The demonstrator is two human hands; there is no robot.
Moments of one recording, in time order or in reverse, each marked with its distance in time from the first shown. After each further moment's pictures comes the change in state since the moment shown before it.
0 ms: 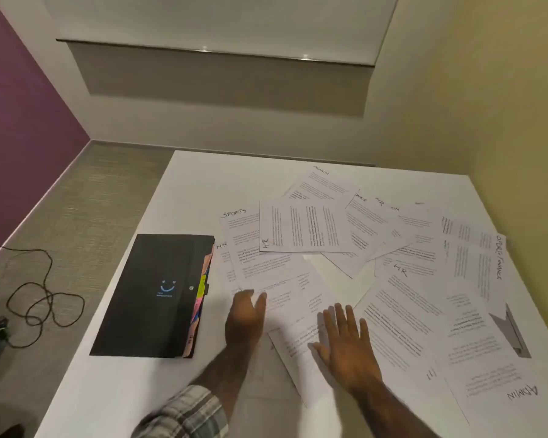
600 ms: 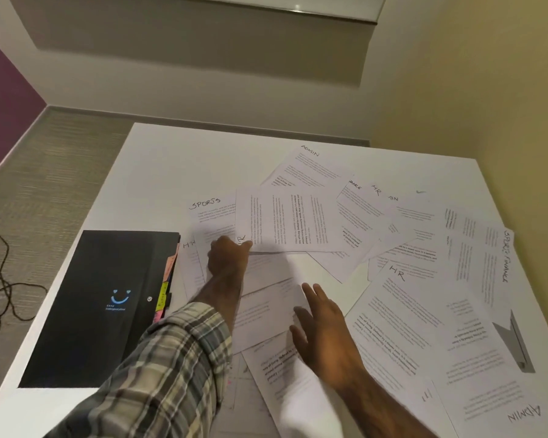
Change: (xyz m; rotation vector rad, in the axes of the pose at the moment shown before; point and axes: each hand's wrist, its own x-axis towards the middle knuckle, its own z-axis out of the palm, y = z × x) left_hand 0.177 0.063 0.051 0.203 0.064 -0.272; right_hand 0.065 0.000 -0.037 0.353 0.206 -0.109
